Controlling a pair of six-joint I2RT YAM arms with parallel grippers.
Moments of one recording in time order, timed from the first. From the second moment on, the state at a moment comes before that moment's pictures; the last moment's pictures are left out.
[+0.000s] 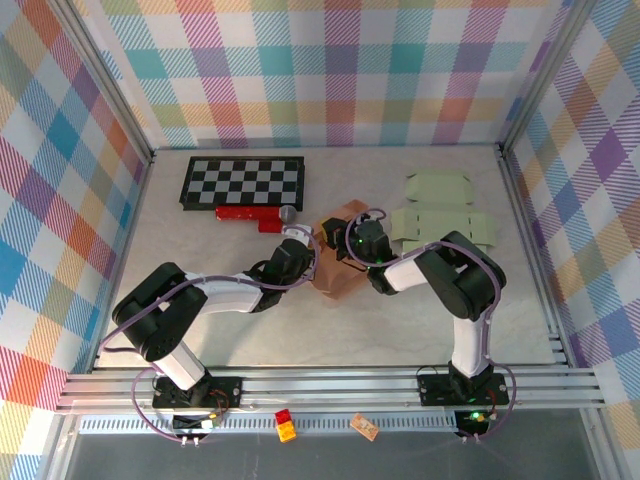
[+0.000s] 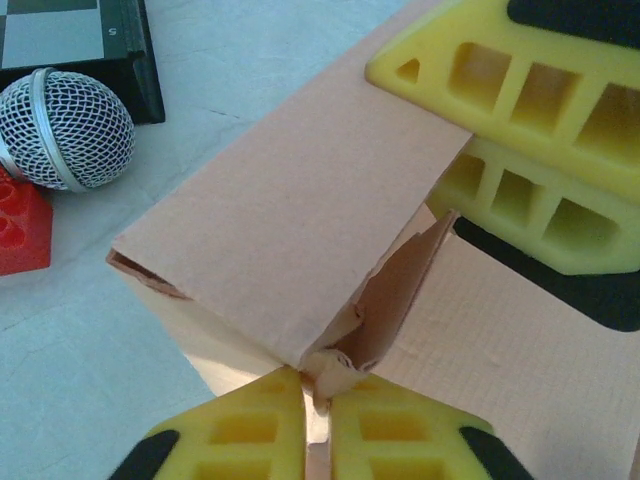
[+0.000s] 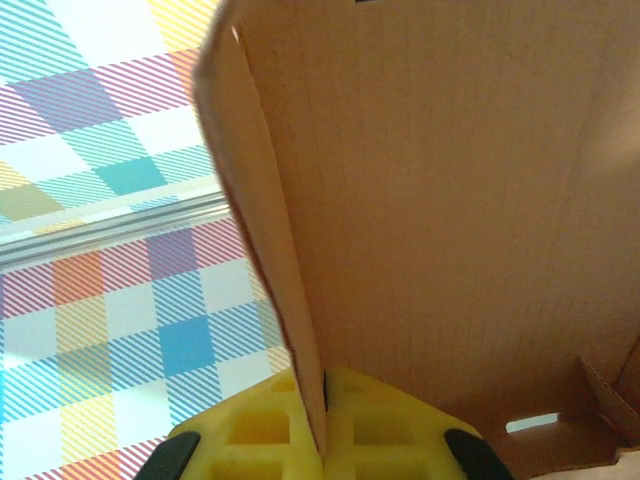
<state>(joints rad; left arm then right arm) -0.74 1.63 0.67 0.39 -0.32 -0.31 0.66 1.93 0.79 0.96 -0.13 1.70</state>
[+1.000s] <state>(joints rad) -0.75 1.74 0.68 0.55 -0.44 -0.25 0.66 1.97 0.77 1.05 -0.09 1.69</state>
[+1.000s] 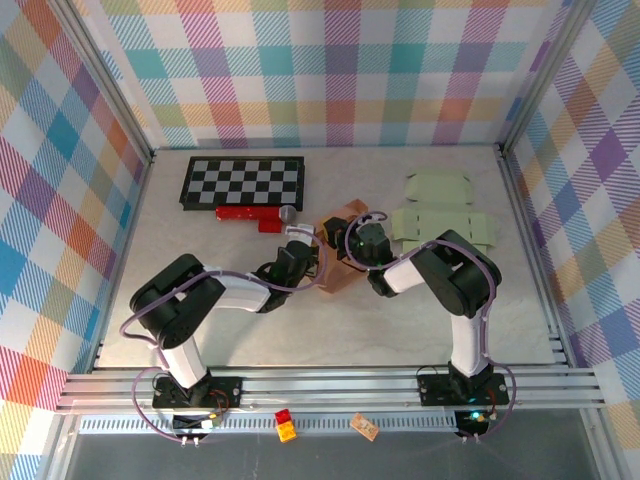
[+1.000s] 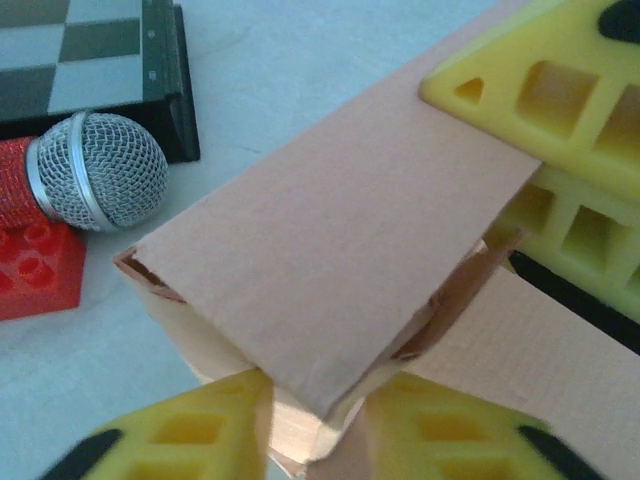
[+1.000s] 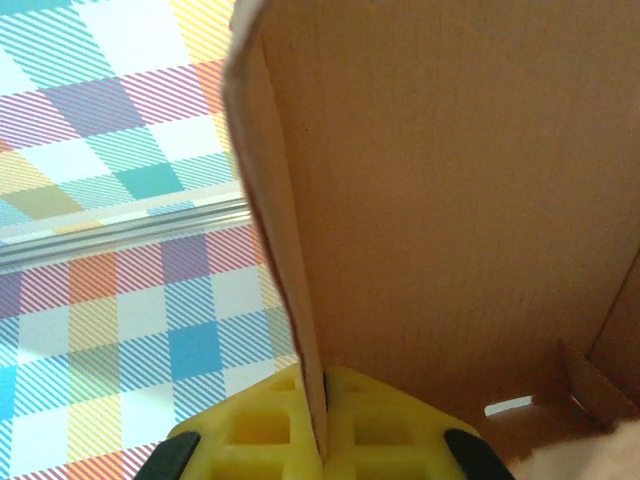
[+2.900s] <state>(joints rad) -0.66 1.76 0.59 0.80 -0.31 -0.15 0.69 1.84 0.91 0.57 -0.12 1.74</state>
